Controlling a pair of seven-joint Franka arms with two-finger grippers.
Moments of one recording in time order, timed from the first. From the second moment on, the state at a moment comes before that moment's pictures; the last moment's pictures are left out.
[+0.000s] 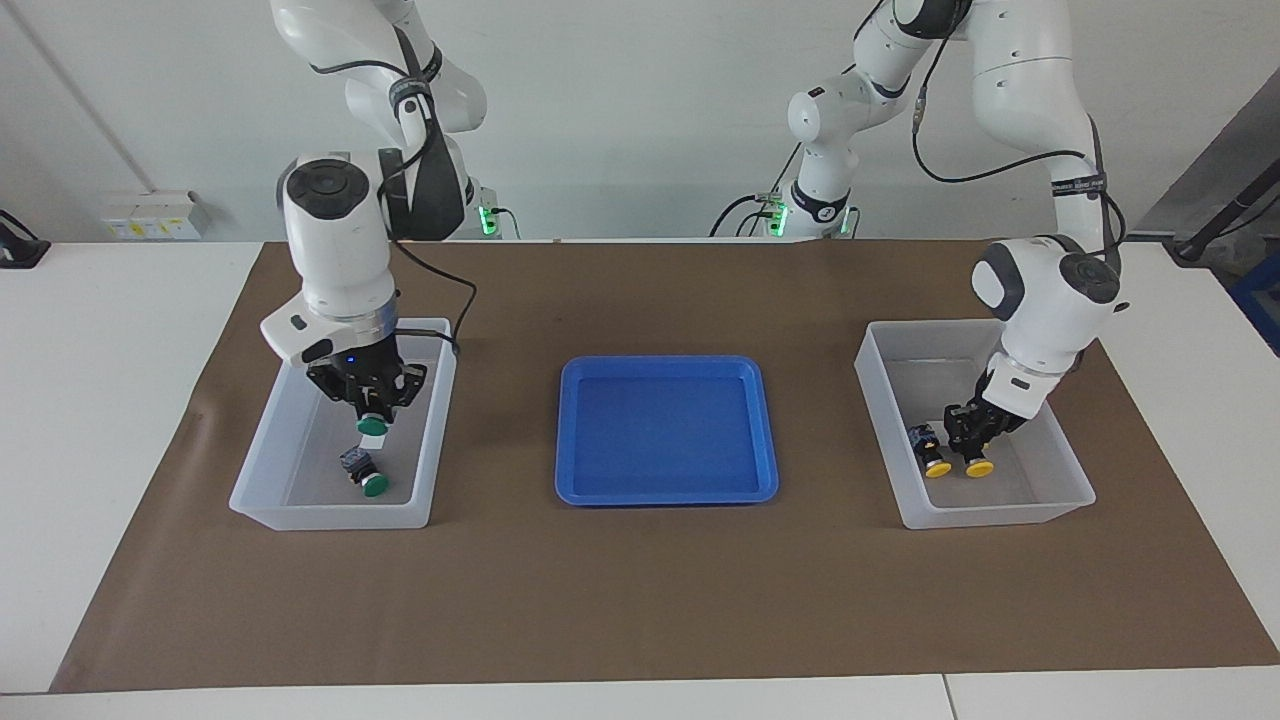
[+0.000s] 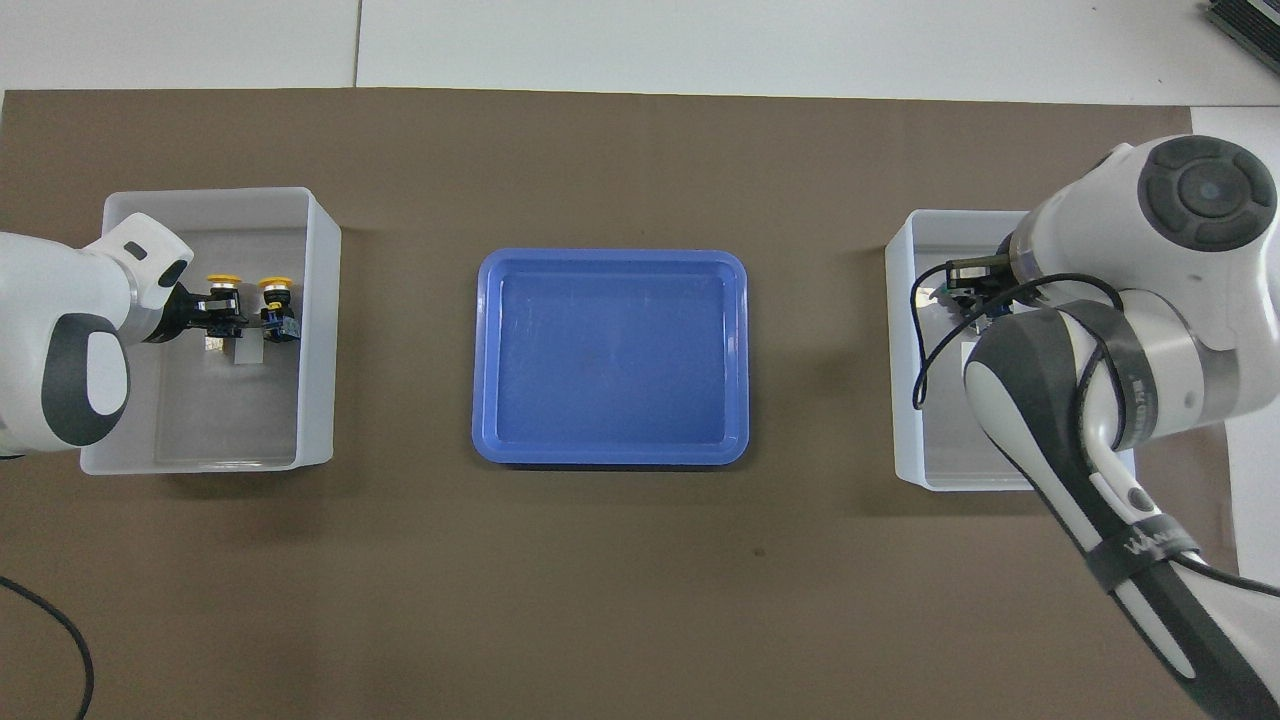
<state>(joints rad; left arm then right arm) 0.38 0.32 -0.30 -2.02 0.09 2.47 -0.03 -0.16 0.16 0.25 -1.87 -0.23 2.07 0.17</state>
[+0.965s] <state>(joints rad) 0.30 0.34 -0.31 -1.63 0.09 2.08 -0.04 -0.27 0.11 0.25 -2.20 -0.13 2.34 0.03</state>
